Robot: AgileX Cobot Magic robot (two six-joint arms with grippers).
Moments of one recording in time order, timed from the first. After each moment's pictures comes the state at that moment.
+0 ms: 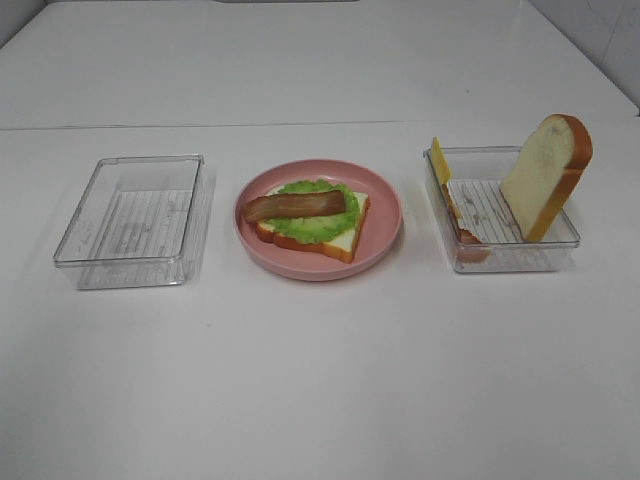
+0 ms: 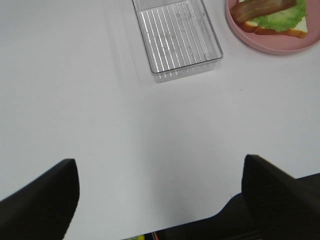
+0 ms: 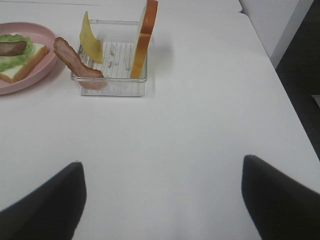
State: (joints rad) left arm -0.25 0.69 -0.99 0.04 1.22 -0.09; right arm -0.01 -0.01 -0.51 0.00 1.07 -0.08
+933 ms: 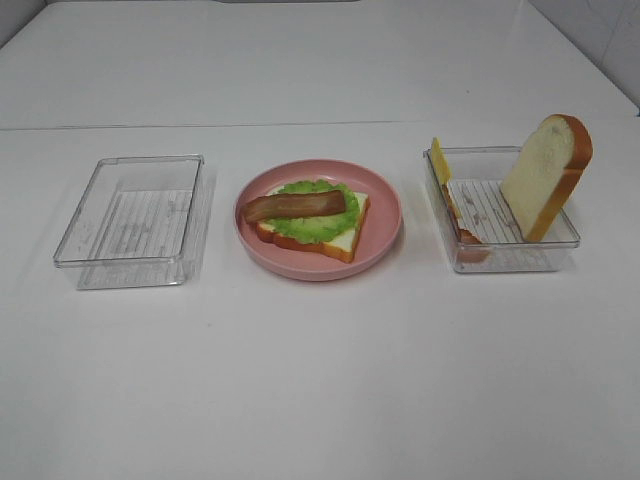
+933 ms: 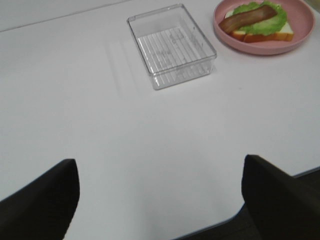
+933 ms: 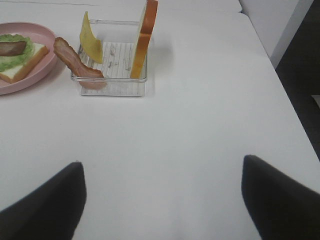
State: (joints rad) left arm -0.25 0.00 -0.54 0.01 1.12 0.02; right arm -0.01 -0.01 -0.51 0.00 1.07 -0.08
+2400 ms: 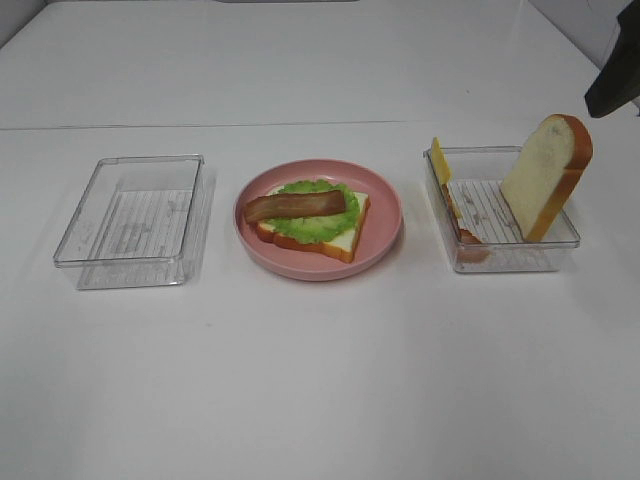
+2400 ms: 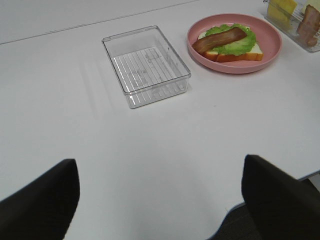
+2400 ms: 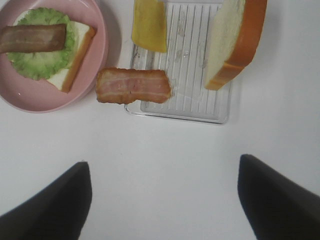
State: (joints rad) left arm -0.25 -0.01 -0.50 -0.06 1.05 0.04; right arm -0.01 1.45 -1.24 0.29 1.00 -0.22
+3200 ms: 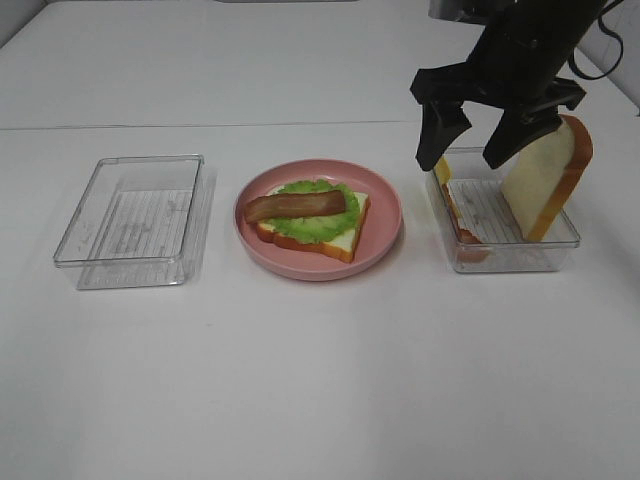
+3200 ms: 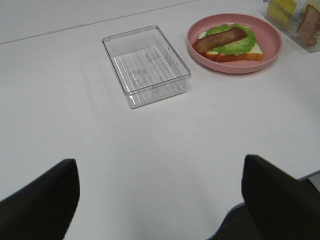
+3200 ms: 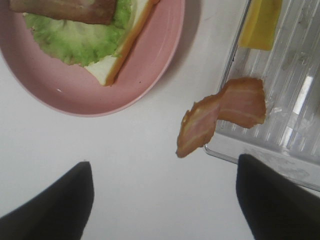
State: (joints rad) left arm -0.25 -0.01 -0.50 -0.06 1.05 0.04; right arm 0.27 1.92 -1.56 0.26 1.08 -0.08
